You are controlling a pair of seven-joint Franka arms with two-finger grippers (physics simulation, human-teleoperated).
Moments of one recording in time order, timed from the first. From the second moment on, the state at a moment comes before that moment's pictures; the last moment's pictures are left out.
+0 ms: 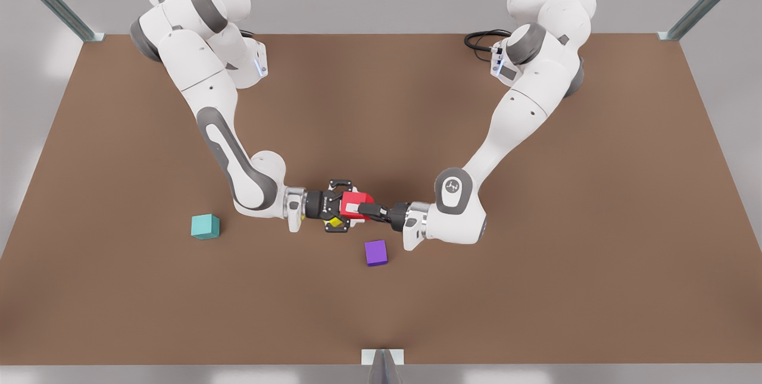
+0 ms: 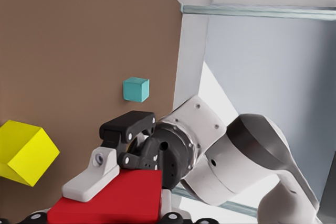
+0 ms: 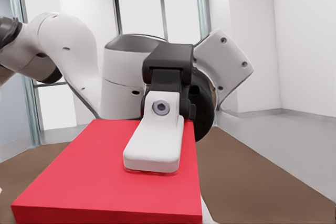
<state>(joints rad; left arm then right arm) -0.20 1.06 -0.59 -1.08 -0.97 2.17 0.17 0.13 0.71 0.35 -1.68 1.72 2.09 -2.33</state>
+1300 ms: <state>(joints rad) -0.12 0.27 -0.09 -1.51 0.02 1.54 -0.04 -0.12 0.48 0.09 -1.71 -0.10 2.09 -1.59</state>
